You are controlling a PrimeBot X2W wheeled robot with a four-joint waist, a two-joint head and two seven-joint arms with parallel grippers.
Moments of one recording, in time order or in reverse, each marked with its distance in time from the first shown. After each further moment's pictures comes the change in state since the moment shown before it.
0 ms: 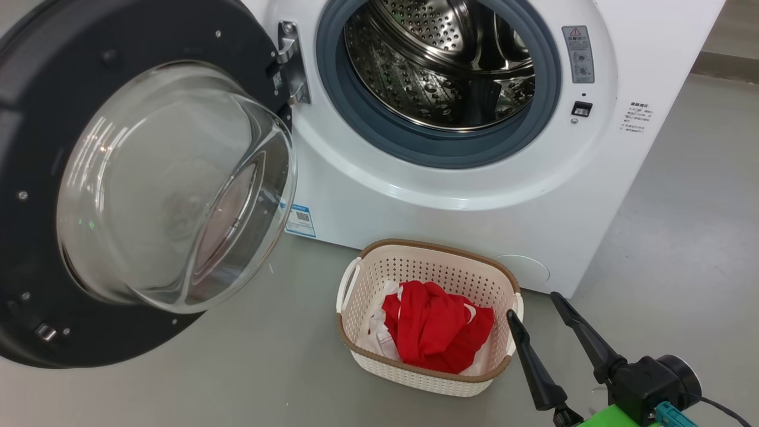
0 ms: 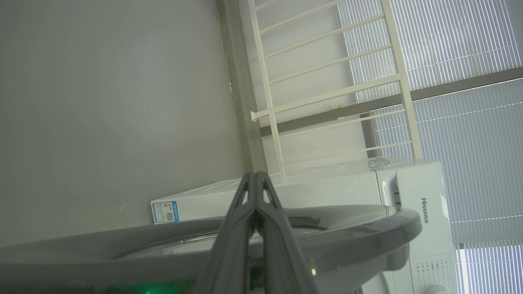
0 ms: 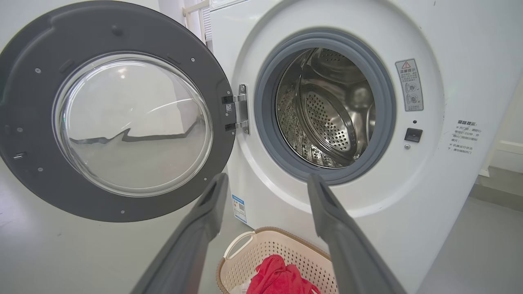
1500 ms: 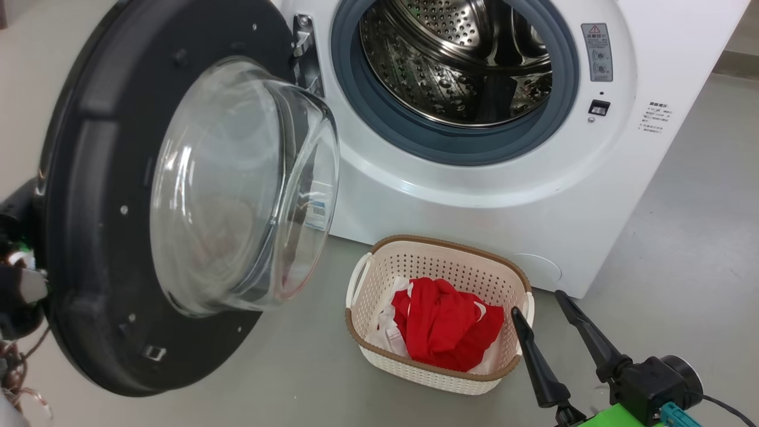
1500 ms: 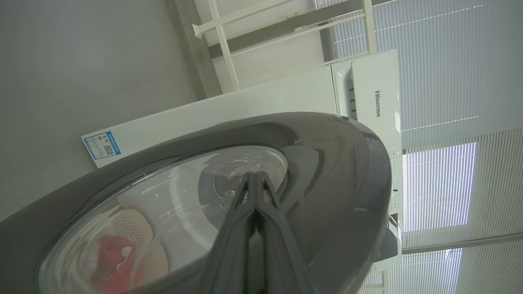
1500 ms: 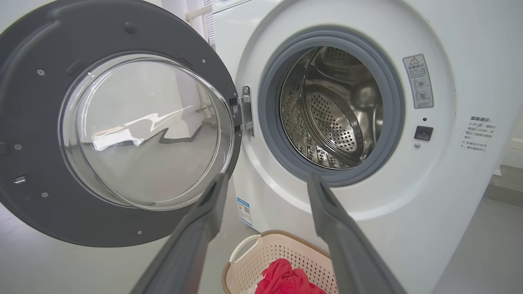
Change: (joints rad) left arm 0.157 -0.178 -0.054 -0.413 -0.084 0.041 0.255; right arm -0.008 0.000 -0.007 0.026 0.016 0.000 -0.036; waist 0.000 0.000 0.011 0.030
